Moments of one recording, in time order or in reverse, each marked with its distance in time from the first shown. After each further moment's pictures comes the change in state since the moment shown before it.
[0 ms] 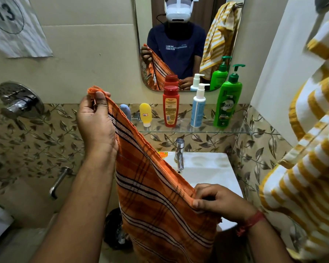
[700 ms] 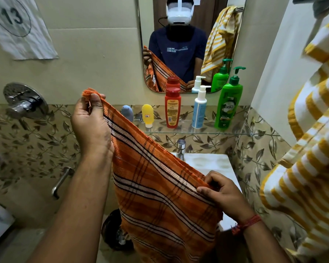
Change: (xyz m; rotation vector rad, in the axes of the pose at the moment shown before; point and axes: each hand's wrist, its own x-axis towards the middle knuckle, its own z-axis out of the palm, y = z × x) left_hand 0.002 0.008 -0.016 0.008 0.033 0.023; right_hand 0.005 0.023 0.003 -0.071 0.447 -0.132
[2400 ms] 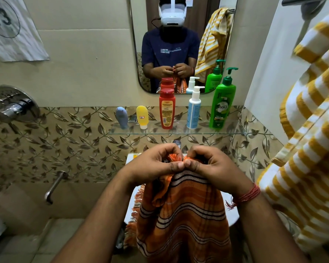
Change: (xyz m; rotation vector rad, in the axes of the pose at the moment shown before) left_hand -0.072 -0.044 0.007 0.278 -1.463 -0.225; right_hand 0.039 -0.107 -0.014 -0.100 -0.169 -0.189
